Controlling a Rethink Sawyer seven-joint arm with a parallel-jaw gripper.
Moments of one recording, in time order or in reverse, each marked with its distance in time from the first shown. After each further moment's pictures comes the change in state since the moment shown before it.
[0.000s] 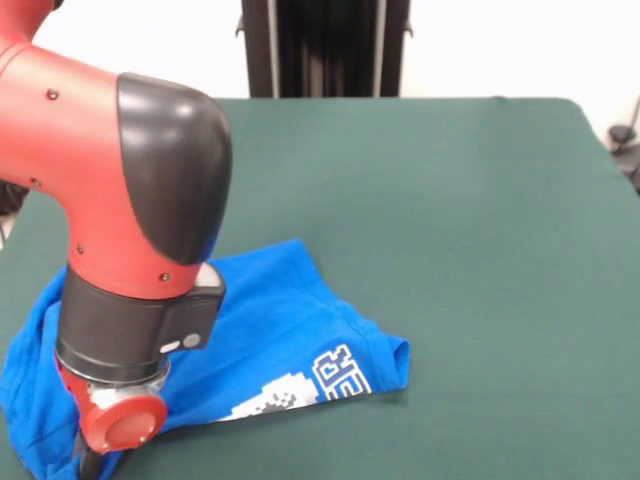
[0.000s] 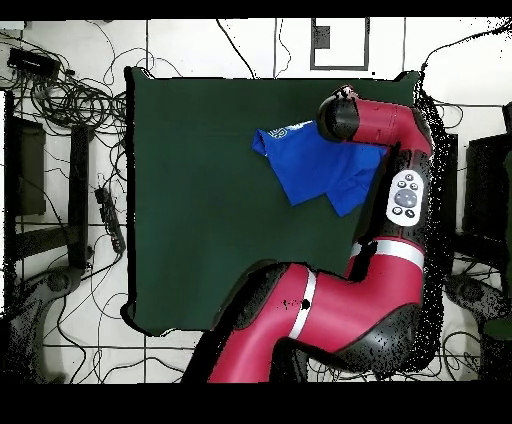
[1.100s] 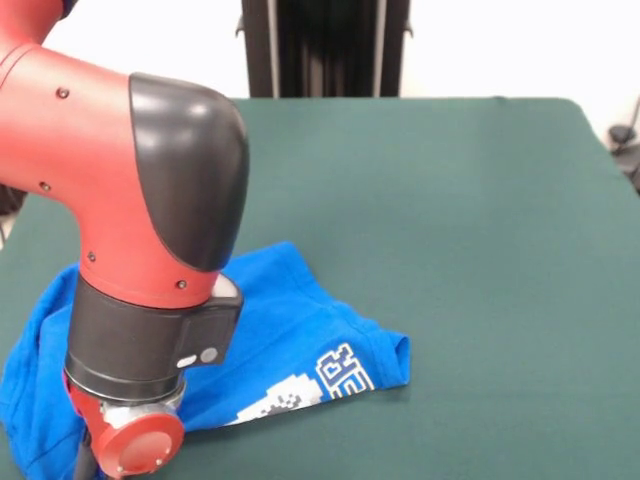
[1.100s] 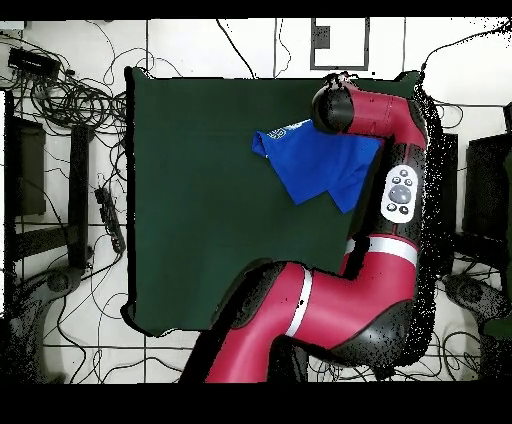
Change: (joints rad) arm 0.016 0.009 0.037 -0.070 -0.011 0.017 0.000
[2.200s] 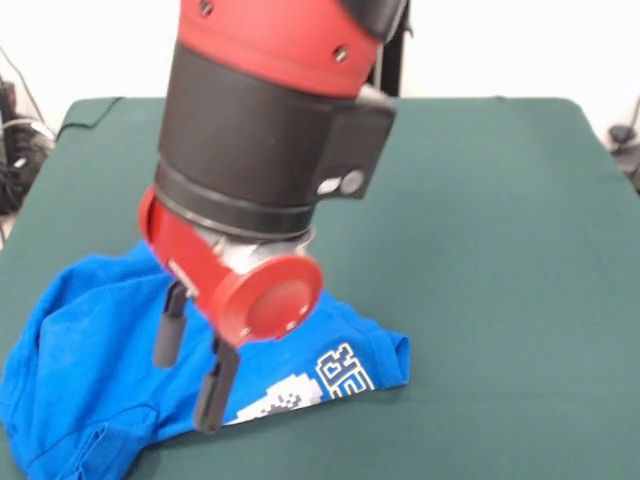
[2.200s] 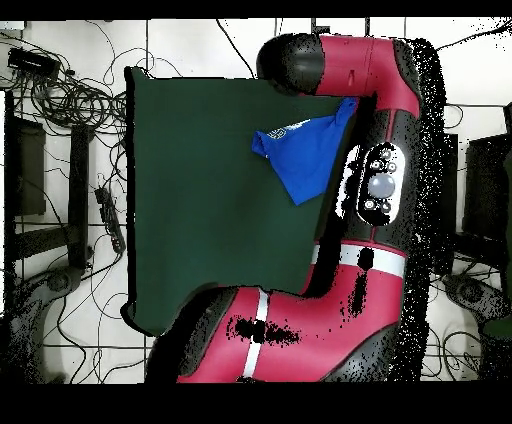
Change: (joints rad) arm 0.120 -0.224 -0.008 0.022 0.005 0.313 0.000
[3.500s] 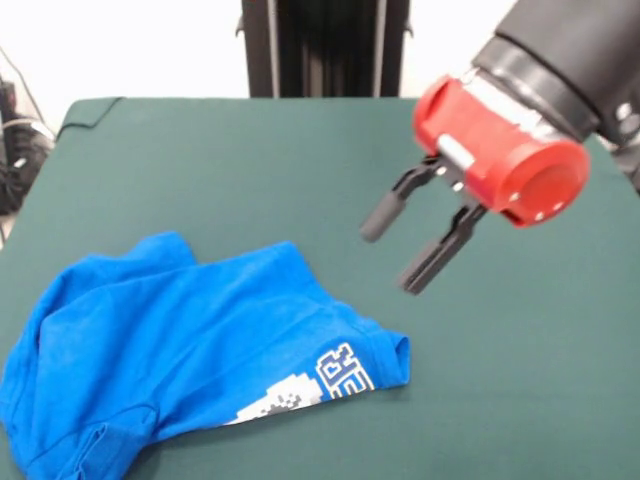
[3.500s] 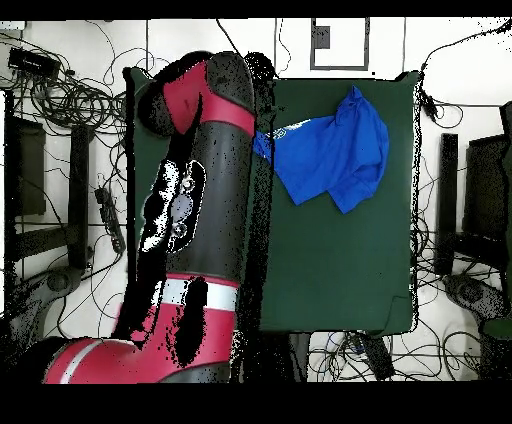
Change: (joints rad) arm 0.384 0.003 -0.442 0.156 -0.057 0.000 0.661
